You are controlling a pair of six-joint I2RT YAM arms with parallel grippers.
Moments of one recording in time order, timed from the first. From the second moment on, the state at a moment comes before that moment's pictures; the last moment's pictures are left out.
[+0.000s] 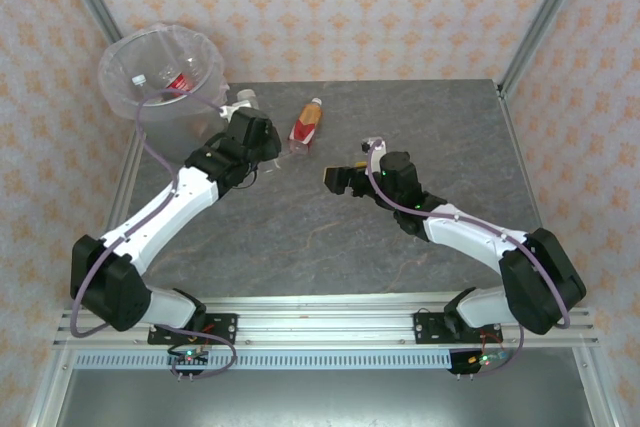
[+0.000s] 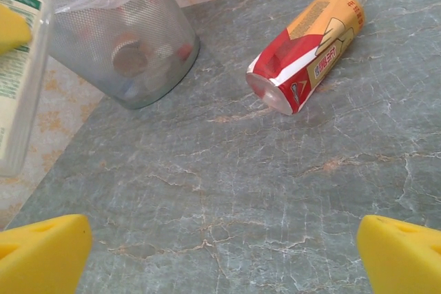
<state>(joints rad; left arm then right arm) -0.44 1.37 1.20 -0.52 -0.34 -0.64 0.61 1.35 0.71 0.28 -0.17 0.48</state>
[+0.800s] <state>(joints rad) -0.30 1.37 1.49 -0.50 -0.40 -0.45 0.63 1.35 0.72 0.30 -0.04 0.51</state>
